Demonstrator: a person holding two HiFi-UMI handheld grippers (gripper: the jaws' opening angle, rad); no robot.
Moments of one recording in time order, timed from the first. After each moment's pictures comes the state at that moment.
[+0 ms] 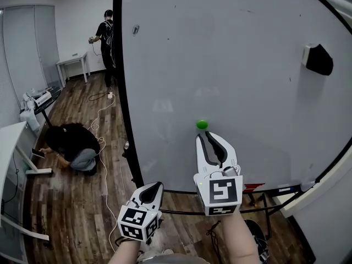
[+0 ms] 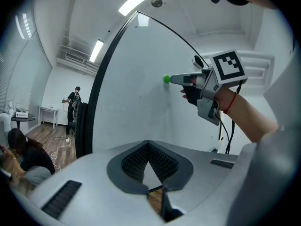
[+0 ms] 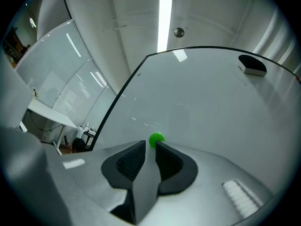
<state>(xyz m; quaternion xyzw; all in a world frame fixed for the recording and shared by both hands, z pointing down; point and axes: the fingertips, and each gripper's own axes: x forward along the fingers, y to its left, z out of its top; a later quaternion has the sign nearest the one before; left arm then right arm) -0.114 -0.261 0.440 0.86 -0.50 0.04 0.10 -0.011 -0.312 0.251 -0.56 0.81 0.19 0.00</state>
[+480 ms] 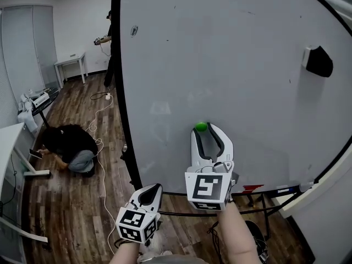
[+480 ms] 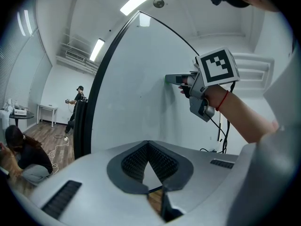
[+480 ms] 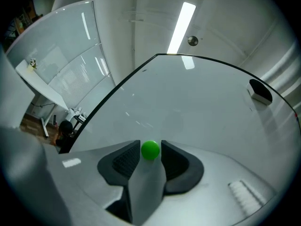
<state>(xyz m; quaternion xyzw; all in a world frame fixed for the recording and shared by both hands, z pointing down) -0.115 -0.265 0.440 0.86 -0.50 0.03 0.10 -0.017 -0.330 0.235 -0.60 0.75 0.28 -0.04</state>
